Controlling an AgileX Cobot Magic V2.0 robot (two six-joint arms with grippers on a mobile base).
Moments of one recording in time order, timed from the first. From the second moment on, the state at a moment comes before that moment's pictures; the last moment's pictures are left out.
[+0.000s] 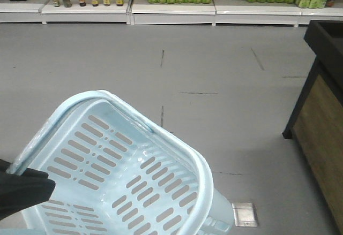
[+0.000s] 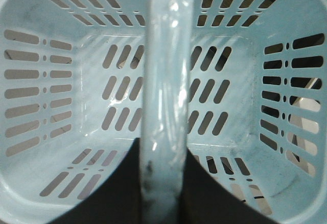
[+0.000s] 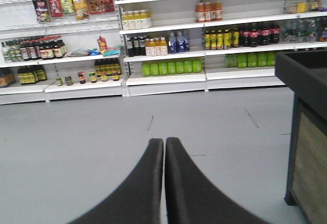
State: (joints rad) left arm -0.62 0.83 -1.02 -0.29 1.07 0.13; right arm 0.05 -0.01 0.03 -0.11 0.09 0.18
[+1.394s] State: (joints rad) left arm -0.62 0.83 -1.02 -0.29 1.07 0.13; right arm 0.05 -0.01 0.03 -0.11 0.09 0.18
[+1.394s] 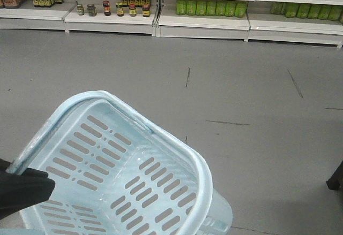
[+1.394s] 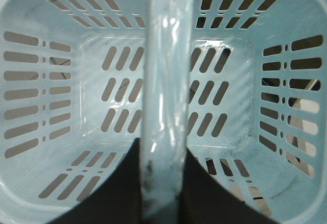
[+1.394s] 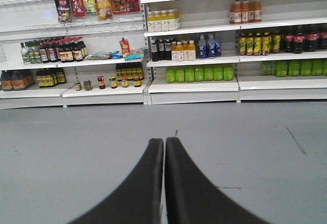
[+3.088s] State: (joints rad) left arm -0.62 0.83 -1.02 -0.29 1.07 0.13; right arm 0.05 -0.01 0.03 -0.11 0.09 0.18
